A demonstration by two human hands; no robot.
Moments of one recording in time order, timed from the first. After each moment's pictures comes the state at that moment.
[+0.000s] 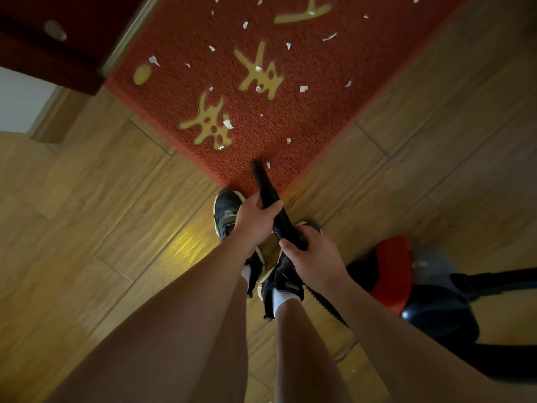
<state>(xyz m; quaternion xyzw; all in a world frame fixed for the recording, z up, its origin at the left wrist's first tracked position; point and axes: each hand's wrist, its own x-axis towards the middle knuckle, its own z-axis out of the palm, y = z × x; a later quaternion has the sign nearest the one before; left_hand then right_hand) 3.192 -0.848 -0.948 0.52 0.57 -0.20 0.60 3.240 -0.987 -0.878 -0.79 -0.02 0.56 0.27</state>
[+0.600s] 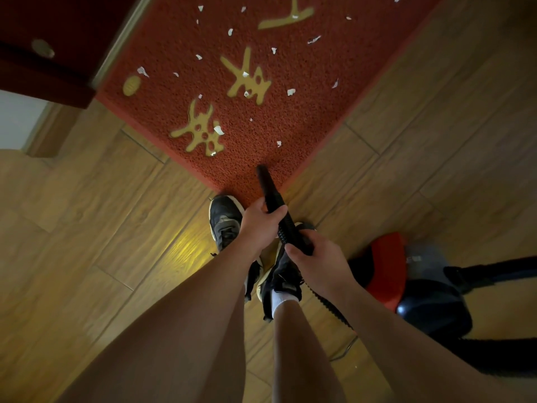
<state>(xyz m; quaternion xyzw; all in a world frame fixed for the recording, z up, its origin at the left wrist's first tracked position) 3.209 -0.864 -0.940 0.52 0.56 -0.22 0.61 3.251 -1.003 -0.866 -0.80 0.00 0.55 0.25</state>
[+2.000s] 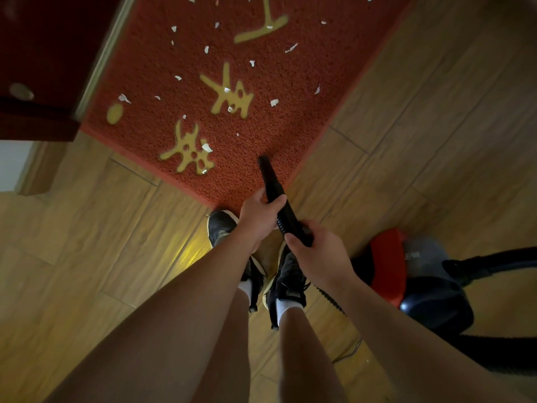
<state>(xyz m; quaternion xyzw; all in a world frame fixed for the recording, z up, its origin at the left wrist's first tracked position) 3.263 -0.841 -0.932 0.50 0.55 -0.25 0.62 3.284 -0.983 -0.864 -0.81 0.04 0.51 0.28</state>
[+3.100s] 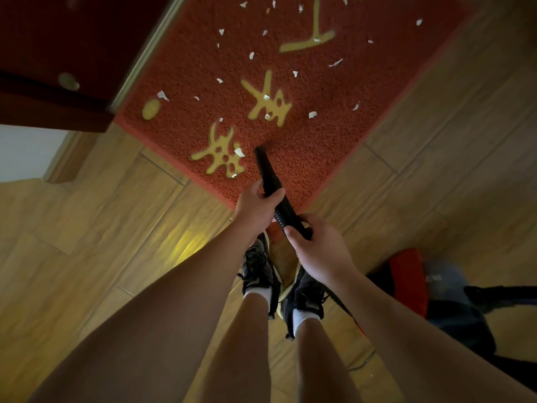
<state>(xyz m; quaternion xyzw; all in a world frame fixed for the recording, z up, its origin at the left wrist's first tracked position) 3.246 -0.755 -0.944 0.53 0.54 -0.21 0.62 3.284 -0.900 -0.878 -0.82 -0.02 0.51 0.26</state>
